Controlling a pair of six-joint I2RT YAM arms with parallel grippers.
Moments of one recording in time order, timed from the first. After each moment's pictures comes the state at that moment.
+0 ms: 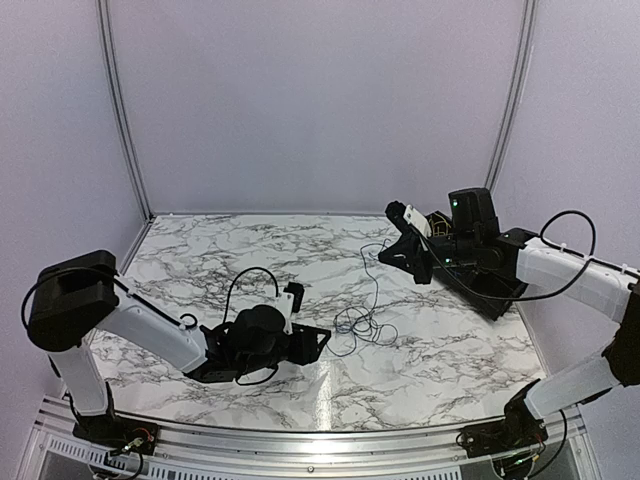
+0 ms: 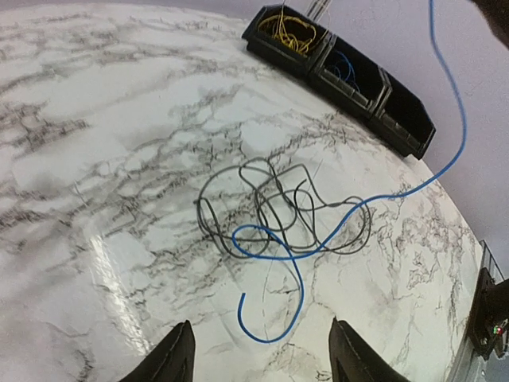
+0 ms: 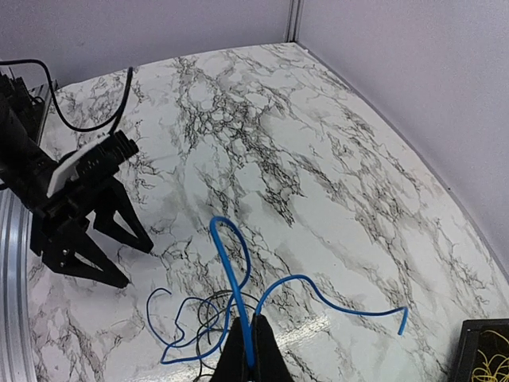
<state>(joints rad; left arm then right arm) -1.16 1.79 0.74 0.63 -0.31 -0.62 0.49 1.33 0.99 -0.23 -0.59 -0.40</state>
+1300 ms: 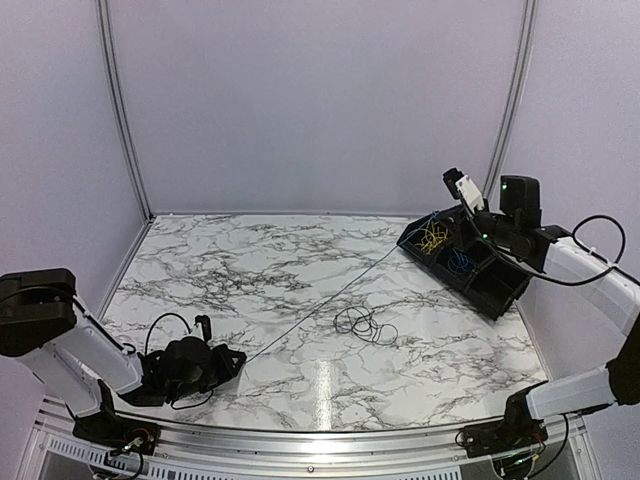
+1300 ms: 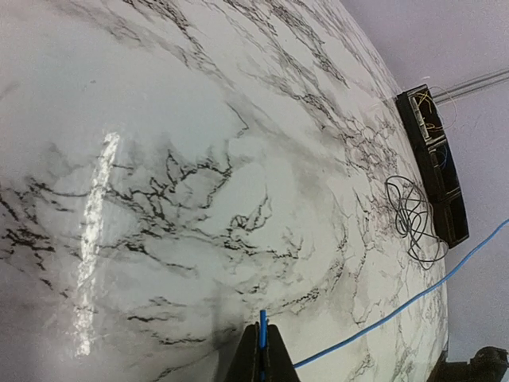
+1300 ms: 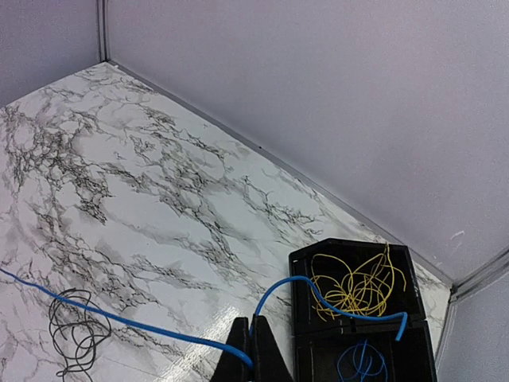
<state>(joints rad) -1.08 1.57 0.19 0.79 -0.38 -1.22 0.21 1.22 0.99 -0.16 -0.34 -0.35</state>
